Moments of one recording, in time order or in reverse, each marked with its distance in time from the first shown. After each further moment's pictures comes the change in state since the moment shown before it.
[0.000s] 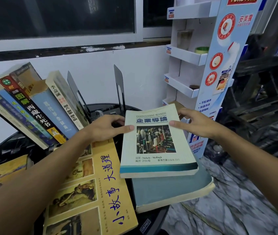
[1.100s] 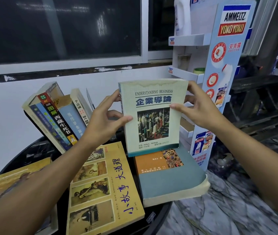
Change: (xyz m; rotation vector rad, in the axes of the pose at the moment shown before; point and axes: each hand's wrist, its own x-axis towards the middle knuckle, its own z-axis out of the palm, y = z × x) left_hand -0.070 0.049 -0.024 -0.351 0.554 0.464; right_hand -0.024 -0.102 -0.028 0.077 0.378 -0.319
